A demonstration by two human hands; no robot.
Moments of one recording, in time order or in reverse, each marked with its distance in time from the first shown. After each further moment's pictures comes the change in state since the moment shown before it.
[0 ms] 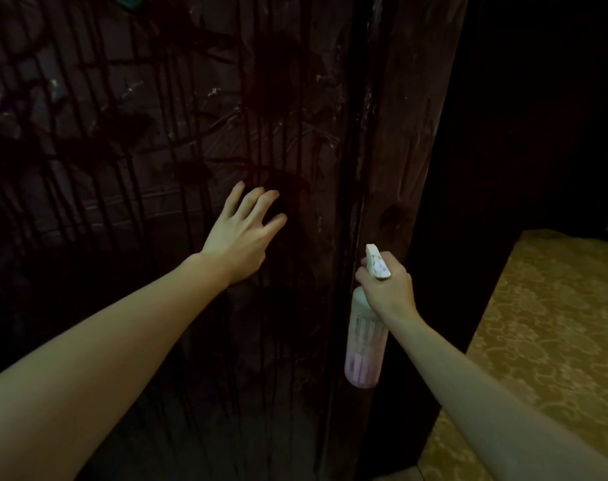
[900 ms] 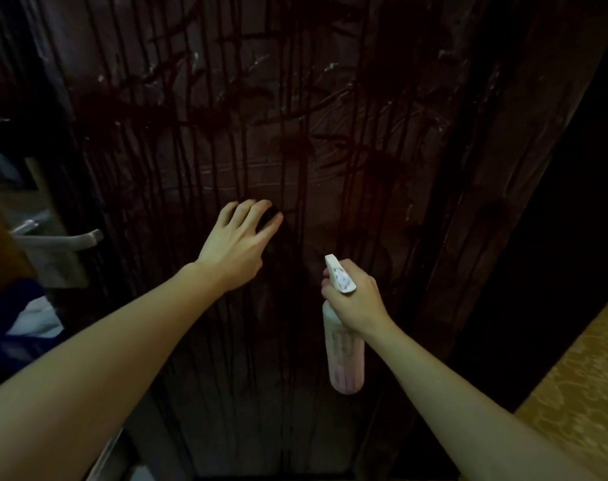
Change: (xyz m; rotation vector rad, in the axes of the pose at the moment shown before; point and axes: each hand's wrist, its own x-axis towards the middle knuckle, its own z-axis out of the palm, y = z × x) left_hand -0.125 -0.060 -0.007 0.011 -0.238 -0.216; right_hand -0.066 -0.026 0.123 -0.002 -0.450 -0.214
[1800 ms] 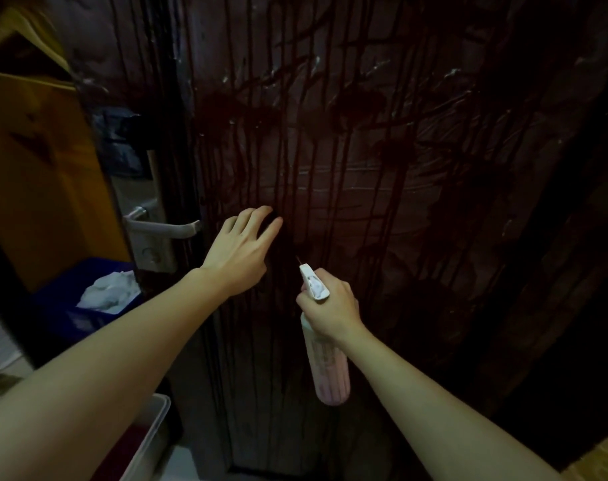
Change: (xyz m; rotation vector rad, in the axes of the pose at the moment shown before) left_hand -0.080 -0.091 0.007 -0.042 -0.130 -0.167; right_hand -0.007 -0.069 0.138 -0.137 -0.164 -0.085
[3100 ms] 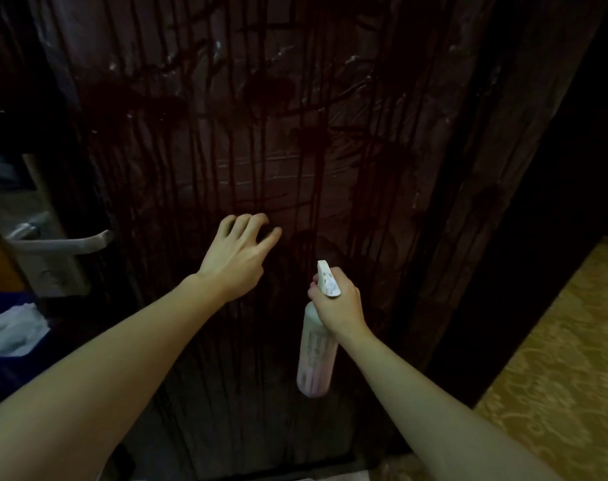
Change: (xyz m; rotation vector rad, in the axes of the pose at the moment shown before) left_hand 0.038 0.078 0.013 -0.078 0.143 0.247; right_hand -0.028 0.063 -0.051 0.203 0.324 0.261
